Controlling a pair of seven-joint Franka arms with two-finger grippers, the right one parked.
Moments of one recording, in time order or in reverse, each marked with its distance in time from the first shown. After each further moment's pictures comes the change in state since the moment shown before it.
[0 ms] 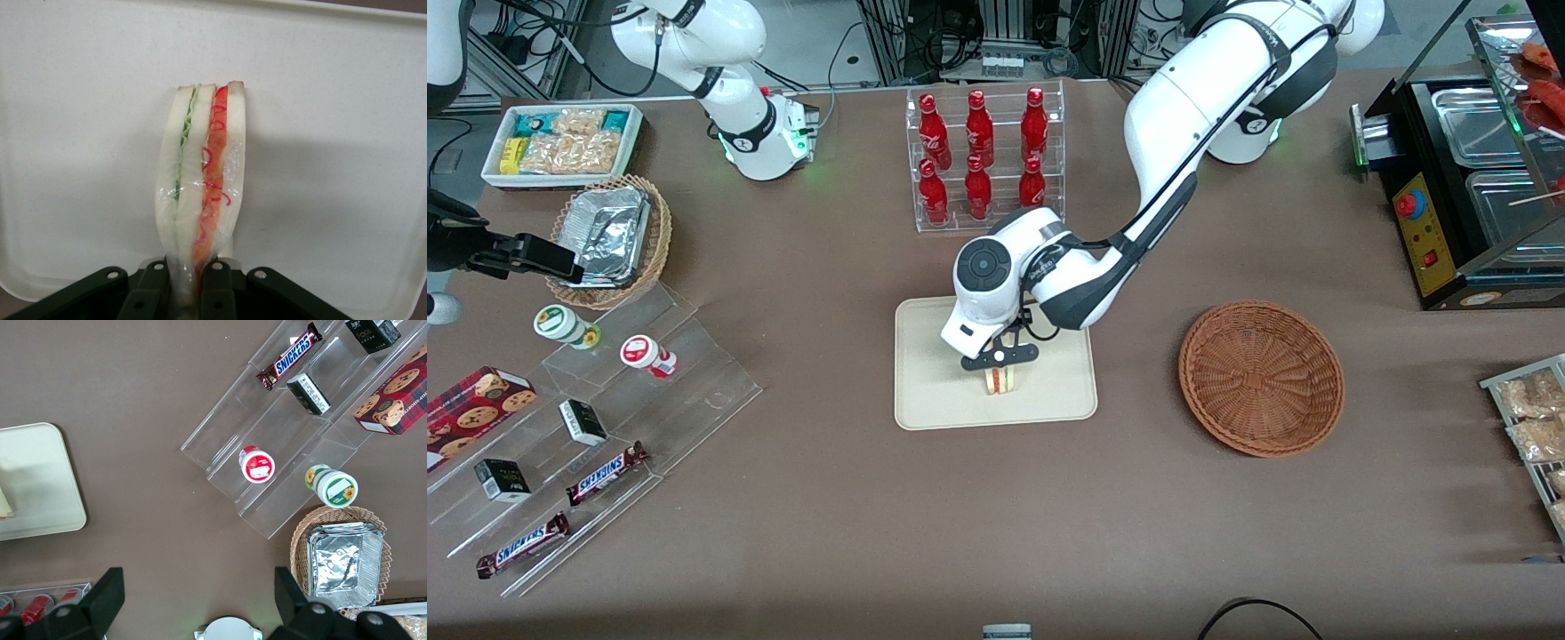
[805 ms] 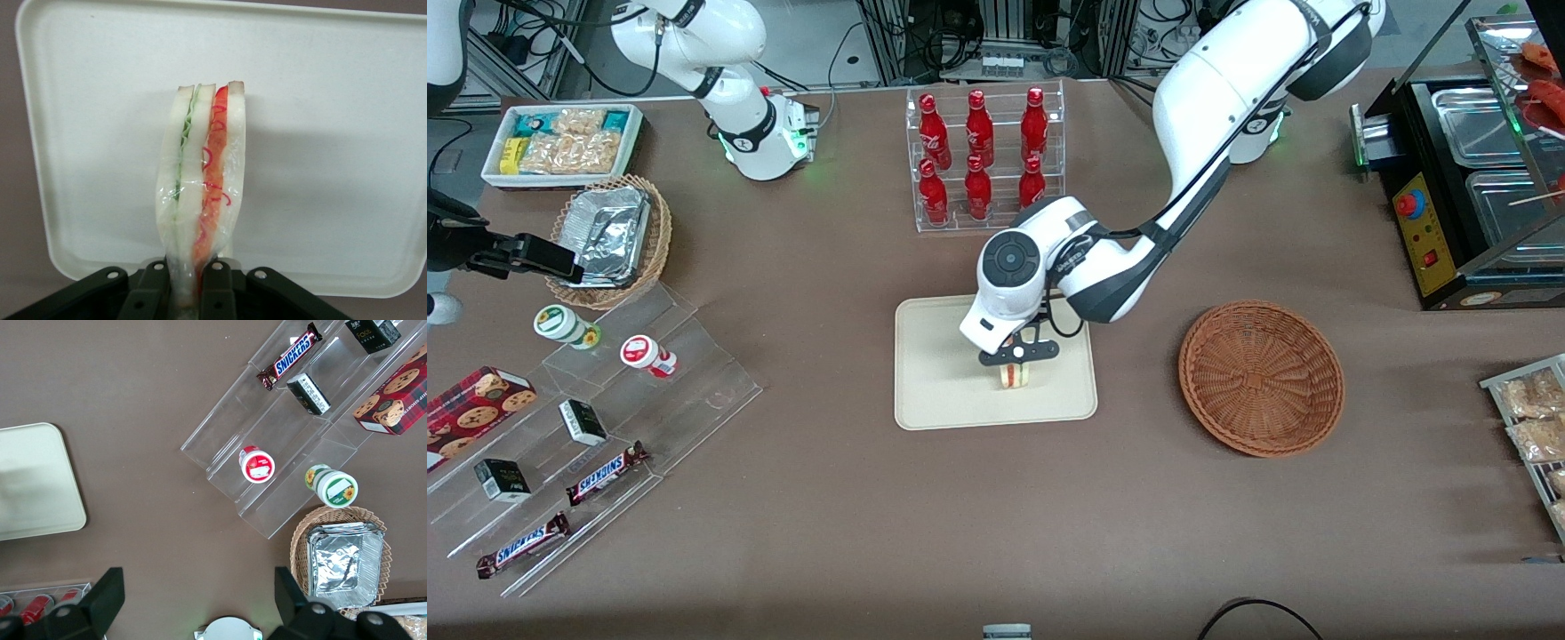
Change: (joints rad) arm 0.086 -0.084 -0.058 -0.091 -0.020 -0.013 0.076
